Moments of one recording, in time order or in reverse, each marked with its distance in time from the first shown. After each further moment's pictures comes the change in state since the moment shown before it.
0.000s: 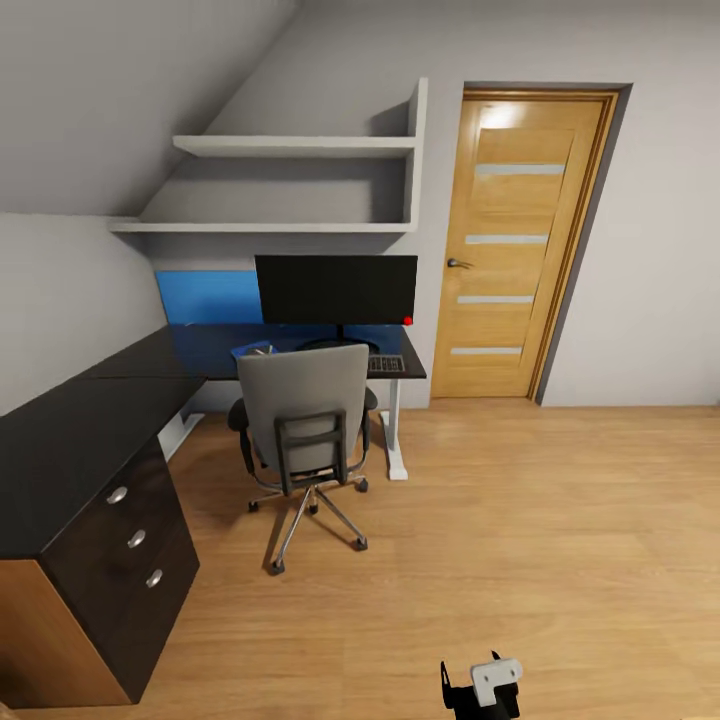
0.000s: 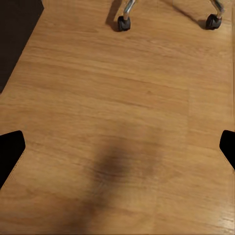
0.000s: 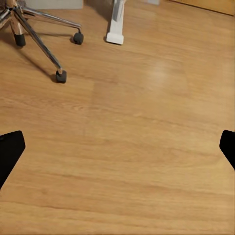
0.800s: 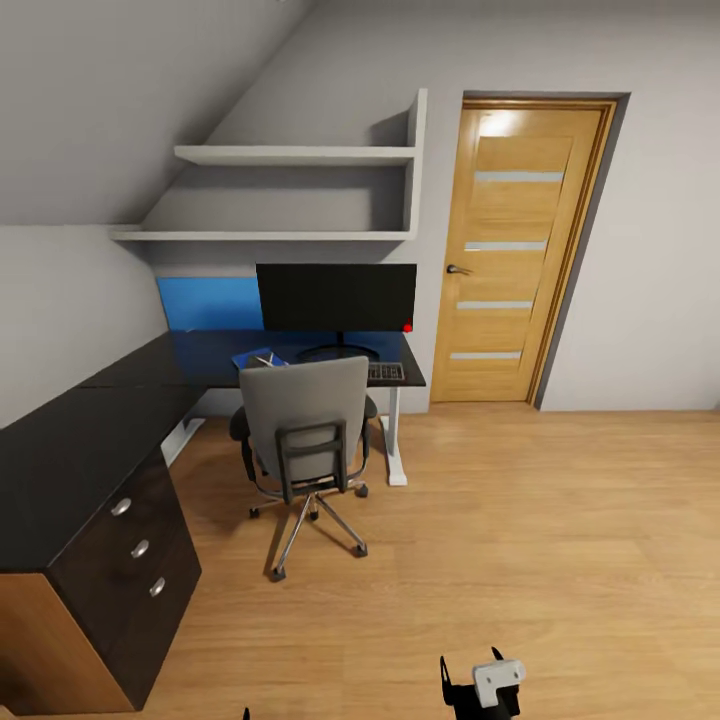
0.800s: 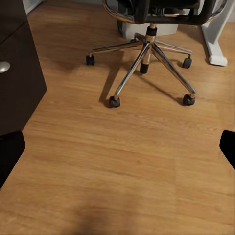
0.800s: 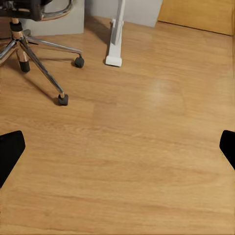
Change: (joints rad) left arm 0.026 0.011 -0.001 0.001 -0.005 -0.326 -0.052; right arm 0.008 -0.002 -0.001 0.001 0.000 -0.084 -0.001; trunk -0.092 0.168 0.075
